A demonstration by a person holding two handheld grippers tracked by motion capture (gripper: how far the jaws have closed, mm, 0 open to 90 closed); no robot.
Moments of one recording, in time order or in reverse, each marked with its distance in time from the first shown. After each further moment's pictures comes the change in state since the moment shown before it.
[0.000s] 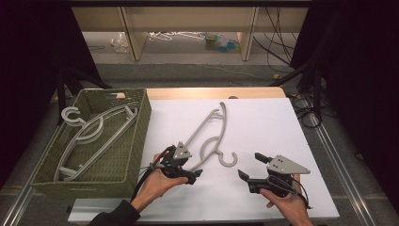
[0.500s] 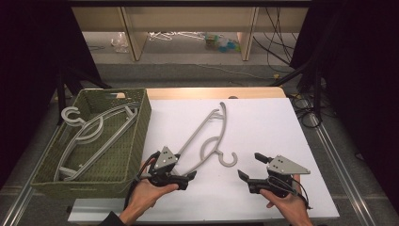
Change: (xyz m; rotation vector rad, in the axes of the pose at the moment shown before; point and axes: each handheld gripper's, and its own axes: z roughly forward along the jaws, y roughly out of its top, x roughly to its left) left arm -0.008 -0.022 -0.040 -0.191 0.001 -0.089; right arm 0.001 0.000 0.000 -0.003 0.002 -0.013
